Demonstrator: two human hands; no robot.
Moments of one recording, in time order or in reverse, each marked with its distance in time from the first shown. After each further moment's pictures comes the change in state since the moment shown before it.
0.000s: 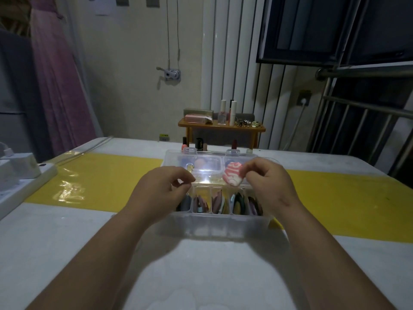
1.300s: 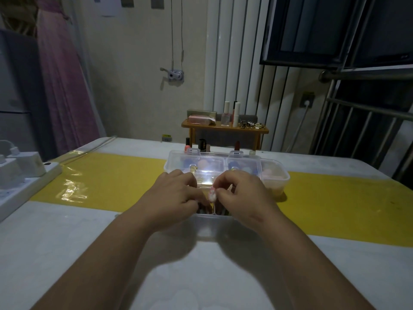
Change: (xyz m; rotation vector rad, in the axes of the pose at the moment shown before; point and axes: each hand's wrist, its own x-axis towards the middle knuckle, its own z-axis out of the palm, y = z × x) left_hand 0.003 0.003 0.002 0.351 -0.350 0.179; right_hand -0.013 -0.013 0.033 -0.250 -0.220 -0.157
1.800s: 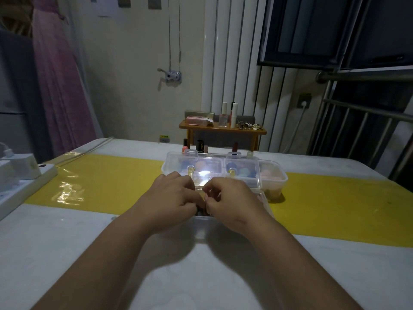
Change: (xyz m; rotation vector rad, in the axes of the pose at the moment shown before) left_hand 0.002 -0.003 0.004 -0.001 -0.011 0.004; right_hand 0.004 -0.011 0.013 -0.091 -0.117 0.047
